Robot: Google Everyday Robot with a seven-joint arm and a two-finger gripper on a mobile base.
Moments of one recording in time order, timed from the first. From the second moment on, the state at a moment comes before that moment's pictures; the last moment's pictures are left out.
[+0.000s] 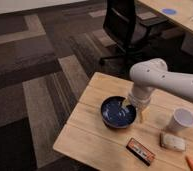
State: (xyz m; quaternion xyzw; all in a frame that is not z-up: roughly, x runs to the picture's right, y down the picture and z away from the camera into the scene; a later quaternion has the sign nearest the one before) arm 0.189 0.111 0.694 -0.12 0.33 0.88 0.31
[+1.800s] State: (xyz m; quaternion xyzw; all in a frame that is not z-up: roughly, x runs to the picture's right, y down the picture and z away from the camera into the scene) arm 0.249 0.093 0.663 -0.18 0.32 0.68 0.63
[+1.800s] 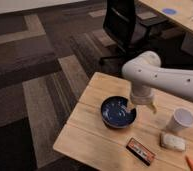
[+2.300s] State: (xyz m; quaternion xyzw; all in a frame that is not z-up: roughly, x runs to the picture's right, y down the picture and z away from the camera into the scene) arm 0.256 0.095 0.664 -0.19 0.31 0.68 0.64
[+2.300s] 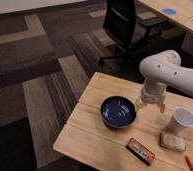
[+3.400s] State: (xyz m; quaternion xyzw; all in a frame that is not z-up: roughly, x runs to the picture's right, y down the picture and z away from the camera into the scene) arm 0.312 0.170 0.637 -0.32 0.18 0.31 0.88
